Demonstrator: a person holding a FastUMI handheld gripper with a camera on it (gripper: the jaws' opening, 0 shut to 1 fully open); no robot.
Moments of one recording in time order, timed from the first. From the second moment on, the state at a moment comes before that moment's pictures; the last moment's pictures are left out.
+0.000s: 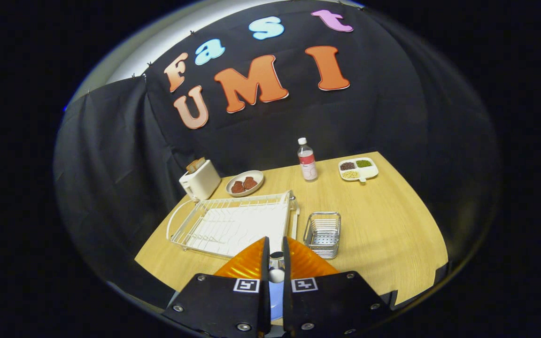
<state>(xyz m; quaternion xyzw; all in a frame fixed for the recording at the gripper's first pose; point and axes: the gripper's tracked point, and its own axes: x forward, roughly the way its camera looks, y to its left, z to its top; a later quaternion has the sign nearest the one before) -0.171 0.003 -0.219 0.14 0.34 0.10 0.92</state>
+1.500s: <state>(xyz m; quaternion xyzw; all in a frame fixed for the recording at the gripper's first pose) -0.240 0.056 -0.361 0.08 0.51 0.19 0.84</state>
